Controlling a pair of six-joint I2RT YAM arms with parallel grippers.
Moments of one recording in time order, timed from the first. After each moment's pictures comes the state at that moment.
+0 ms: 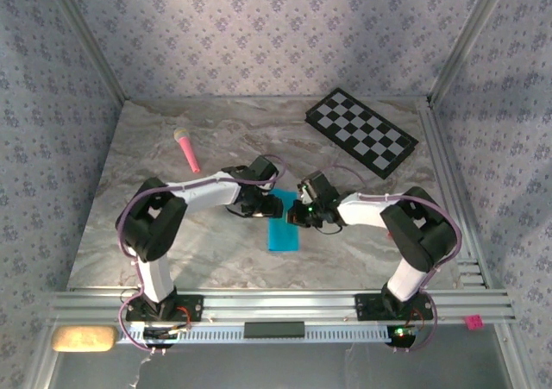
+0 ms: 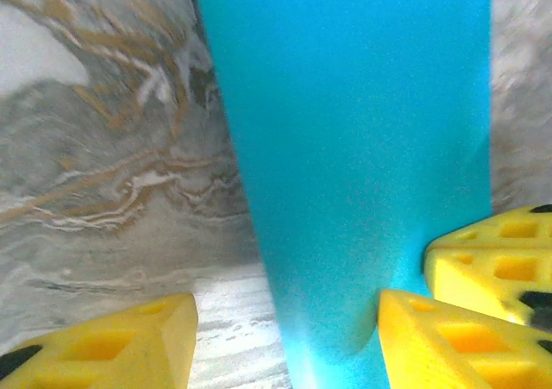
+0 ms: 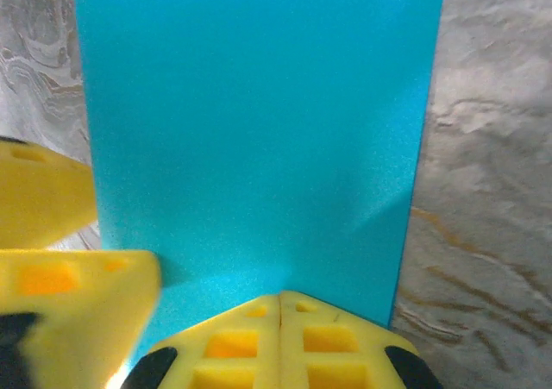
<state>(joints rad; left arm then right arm) -0.75 1.79 1.13 -0.55 0.17 -0.61 0.64 1.68 0.76 -0.07 -0.37 0.73</state>
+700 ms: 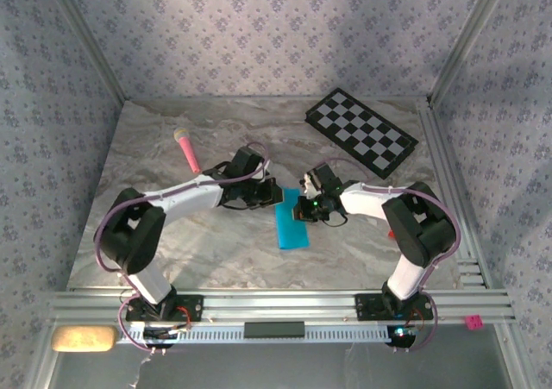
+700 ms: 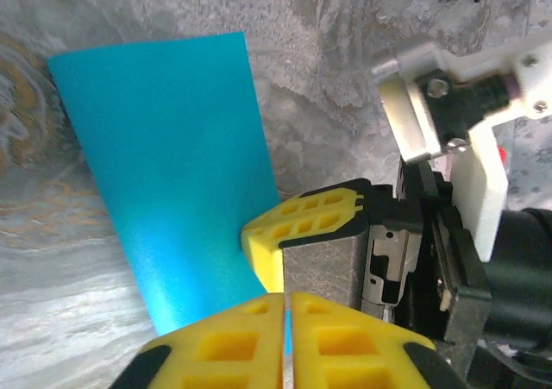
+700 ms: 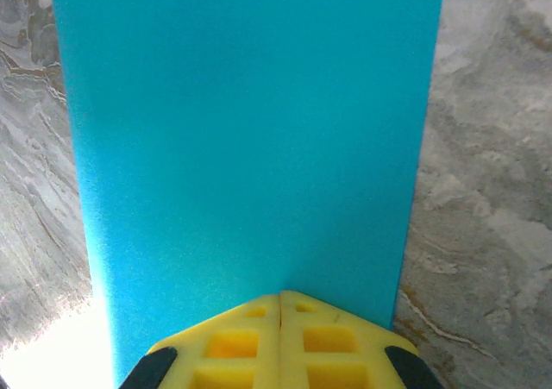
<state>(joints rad) -0.68 1.67 1.03 -0.26 0.47 -0.82 0.57 1.71 0.84 -0.23 -0.41 0.53</state>
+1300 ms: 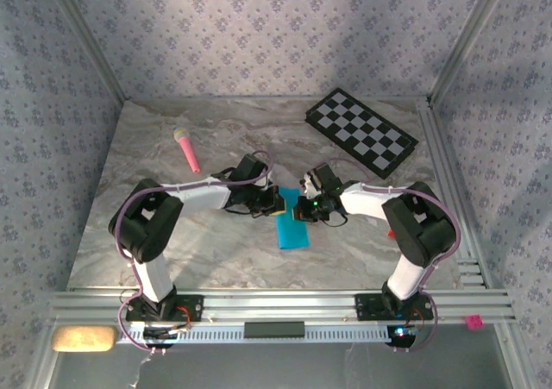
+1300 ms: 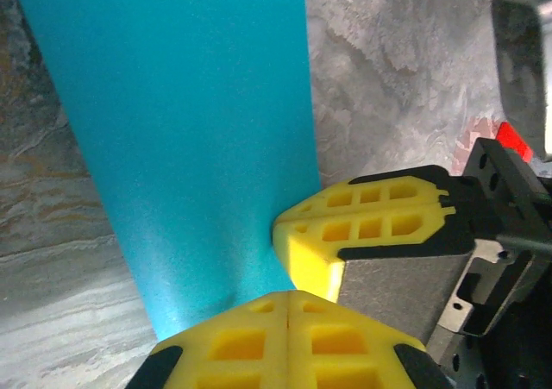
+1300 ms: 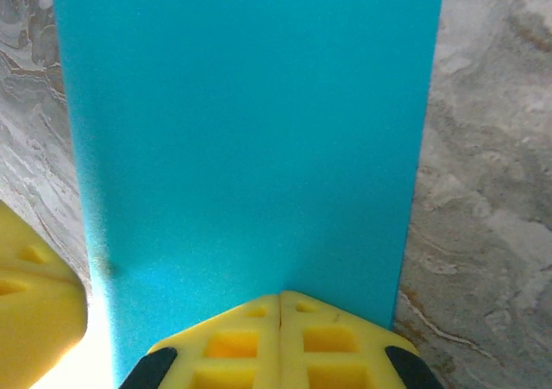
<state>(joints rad) -0.68 1.78 0.99 -0.19 0.55 -0.84 0.57 1.71 0.84 -0.23 -0.41 0.54</state>
